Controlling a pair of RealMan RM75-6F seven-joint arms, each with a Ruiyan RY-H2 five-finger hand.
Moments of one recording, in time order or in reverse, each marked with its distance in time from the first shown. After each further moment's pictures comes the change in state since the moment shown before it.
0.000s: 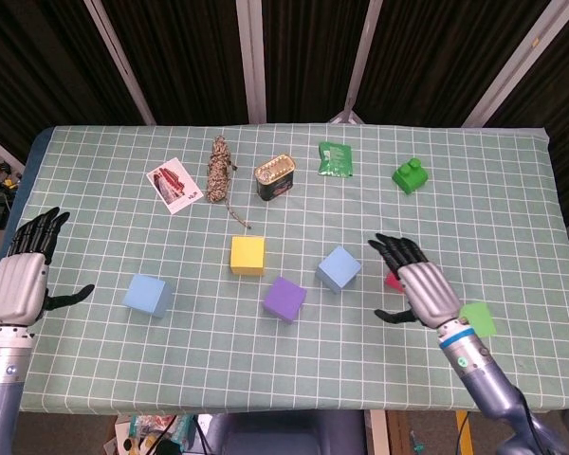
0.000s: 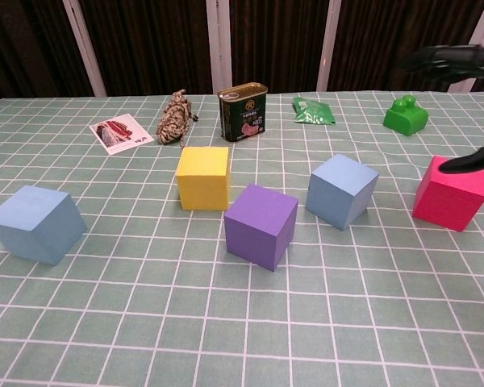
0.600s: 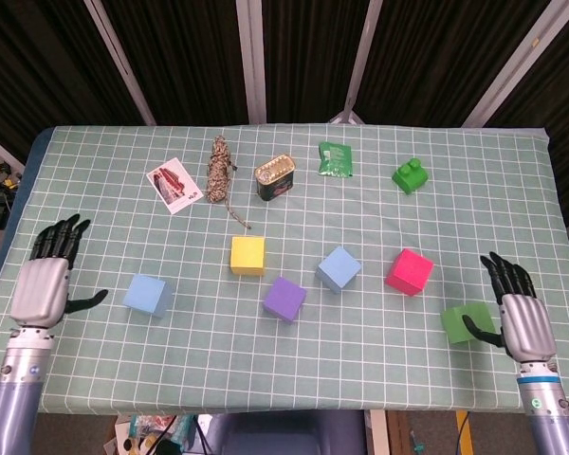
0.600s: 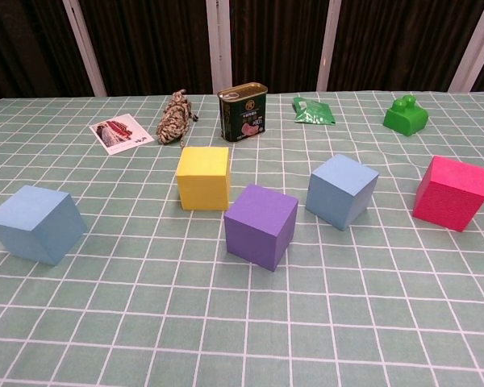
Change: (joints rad) left arm -0.044 -0.072 0.073 0.033 0.002 0.059 0.089; right arm -0.313 -0.028 -0.103 0.256 -0.104 0.363 0.159
